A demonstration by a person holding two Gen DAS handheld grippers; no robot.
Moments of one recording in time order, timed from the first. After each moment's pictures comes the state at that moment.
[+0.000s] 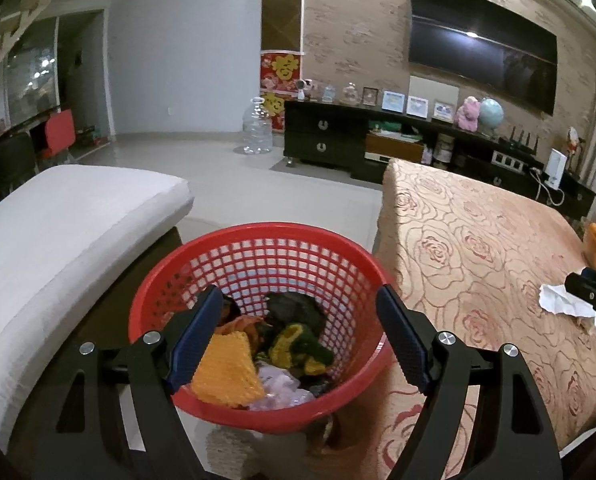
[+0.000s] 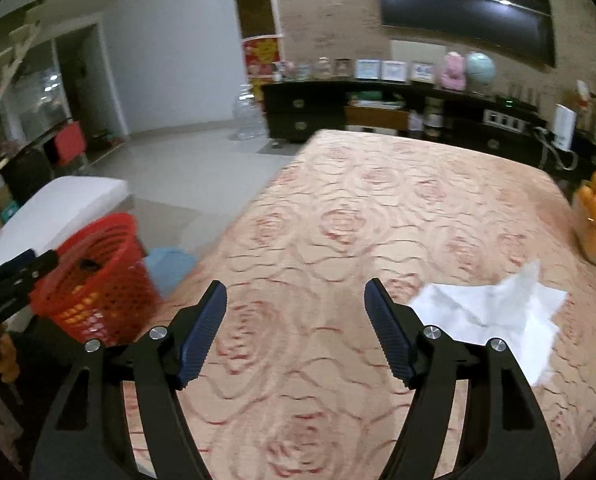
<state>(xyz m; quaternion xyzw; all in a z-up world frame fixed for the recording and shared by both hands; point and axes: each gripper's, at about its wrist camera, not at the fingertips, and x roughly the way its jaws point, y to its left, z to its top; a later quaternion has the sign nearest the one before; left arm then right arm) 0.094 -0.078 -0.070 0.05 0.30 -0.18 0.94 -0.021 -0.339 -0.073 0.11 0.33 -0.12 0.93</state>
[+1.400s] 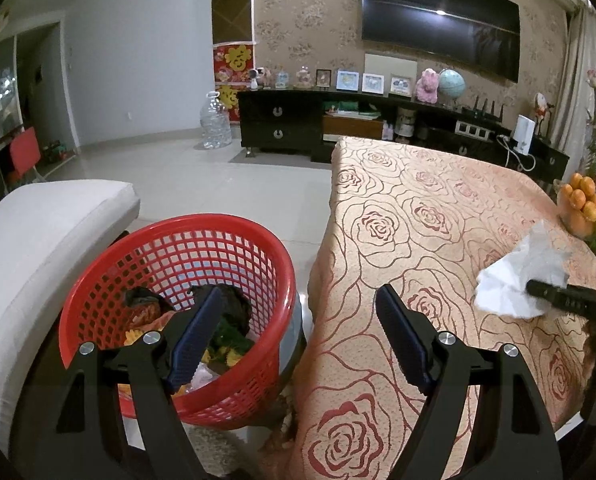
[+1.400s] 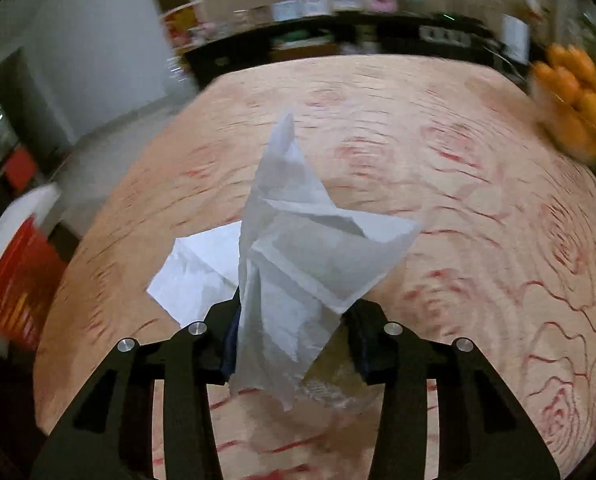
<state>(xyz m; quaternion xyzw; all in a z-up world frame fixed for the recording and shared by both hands) 0.075 -0.140 -0.082 0.09 0.31 -0.24 0.92 -0.040 -0.428 -0.153 0.19 0.40 -0.17 0.88</state>
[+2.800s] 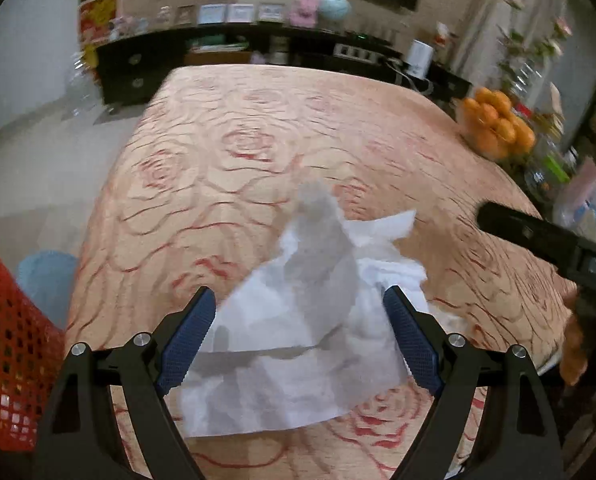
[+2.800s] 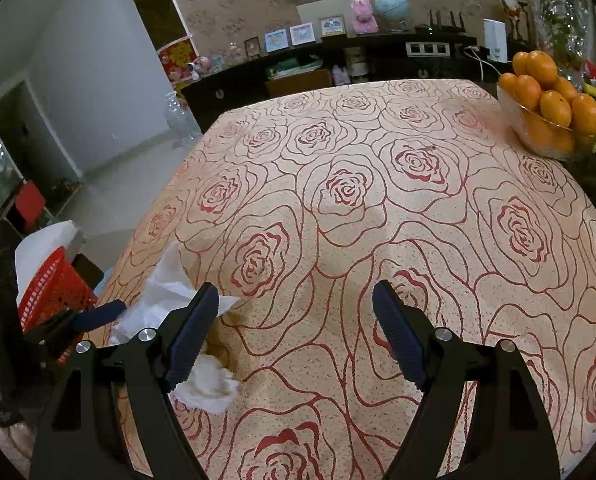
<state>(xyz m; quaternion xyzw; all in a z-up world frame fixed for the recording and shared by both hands) 0.062 -0.283 -0.147 0.12 0.41 -0.42 0.80 -0.084 -0.441 -0.117 0.23 0.35 -0.19 0.89</state>
